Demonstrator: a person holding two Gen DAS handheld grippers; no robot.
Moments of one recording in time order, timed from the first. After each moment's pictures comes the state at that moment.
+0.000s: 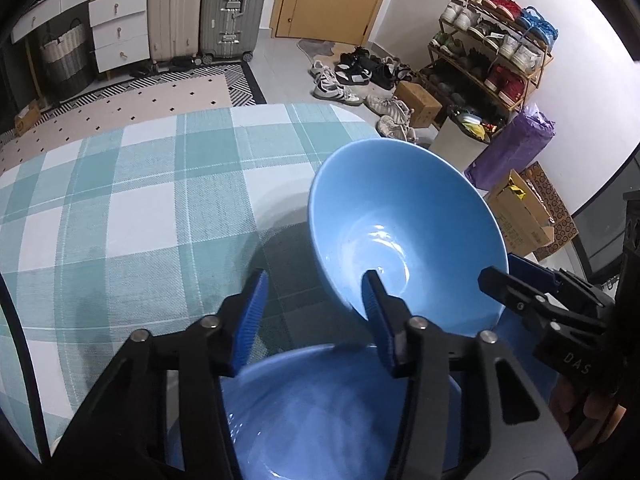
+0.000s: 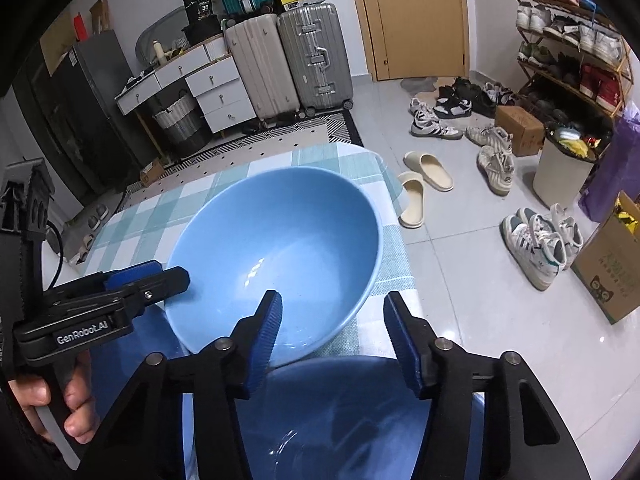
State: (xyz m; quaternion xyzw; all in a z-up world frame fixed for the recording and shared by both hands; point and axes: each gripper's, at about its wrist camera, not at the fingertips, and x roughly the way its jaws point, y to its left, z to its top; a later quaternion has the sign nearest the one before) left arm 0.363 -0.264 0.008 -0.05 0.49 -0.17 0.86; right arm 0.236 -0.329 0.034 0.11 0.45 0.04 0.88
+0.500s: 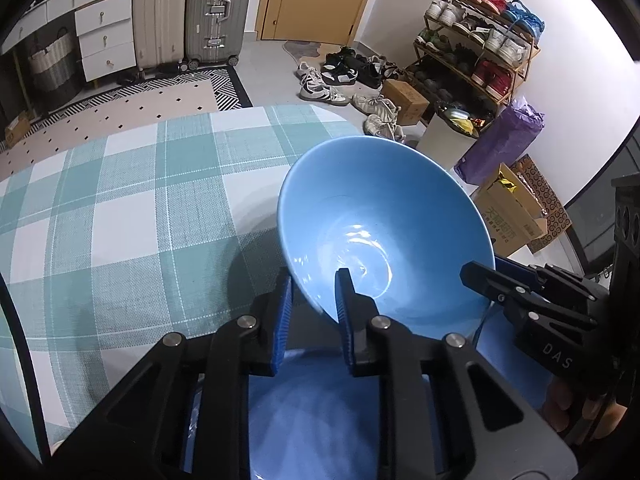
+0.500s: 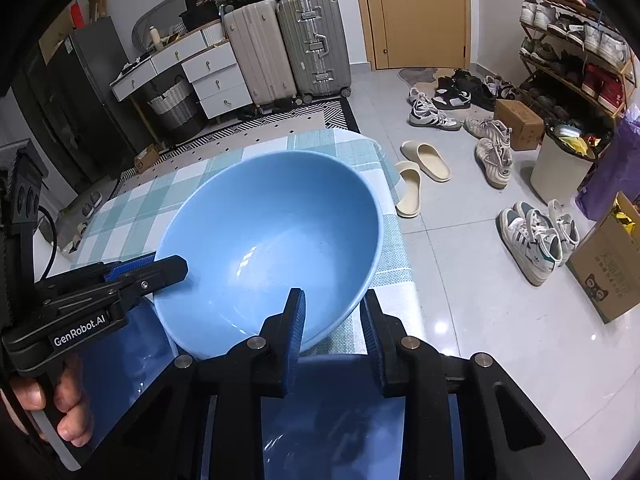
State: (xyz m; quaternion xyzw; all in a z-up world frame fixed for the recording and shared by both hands) left arm 0.359 -0.277 0.012 -0.03 0.48 -0.19 0.86; right arm 0.238 -0.326 0.030 0.09 0.47 0.03 0.88
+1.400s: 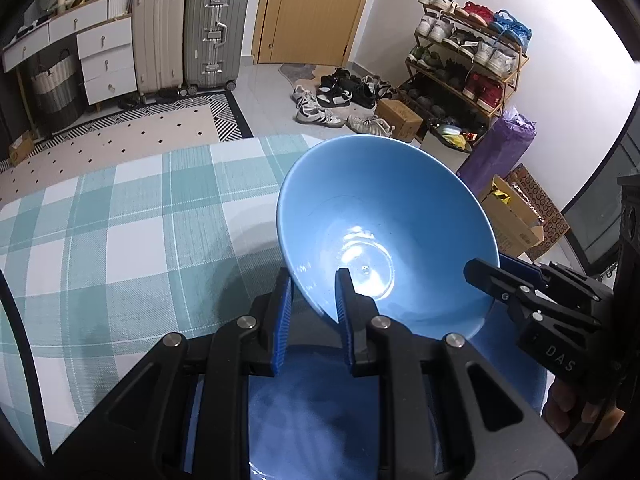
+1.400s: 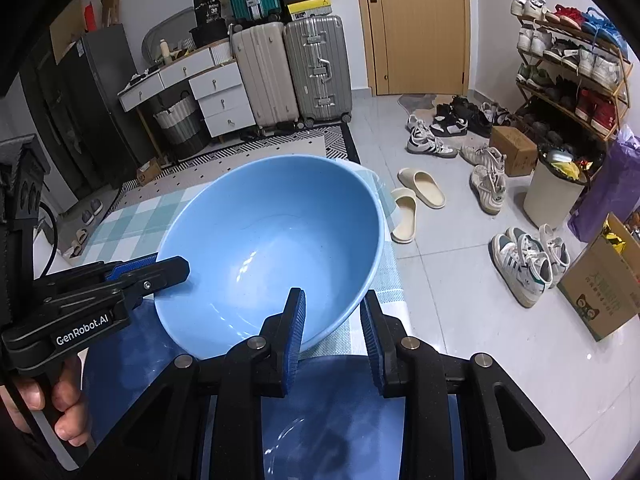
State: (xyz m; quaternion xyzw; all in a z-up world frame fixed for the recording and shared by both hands) left arm 0.327 -0.278 0.056 -0.03 0.44 -0.20 0.88; right arm 0.218 -0.324 0.062 0.07 0.42 0.02 0.90
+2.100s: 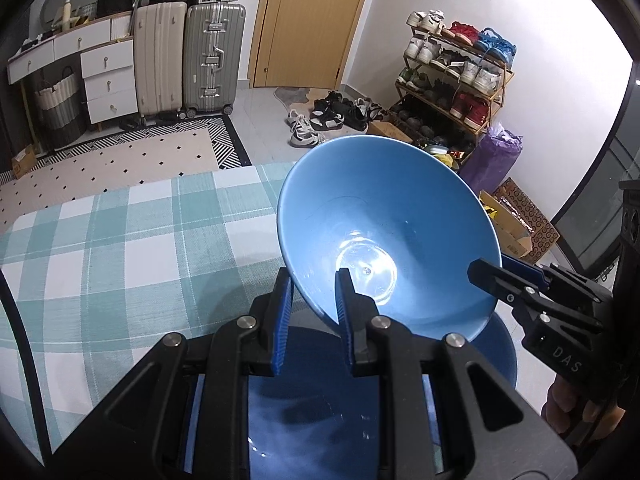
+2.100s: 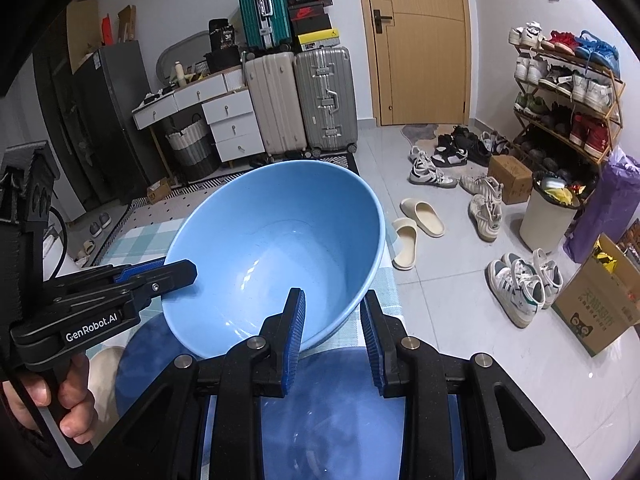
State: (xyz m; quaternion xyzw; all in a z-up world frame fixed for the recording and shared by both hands) left arm 0.270 -0.264 0.115 -0.04 0.40 -0.21 0.89; right arm 0.171 -0.317 0.112 0.07 0.37 0.03 0.92
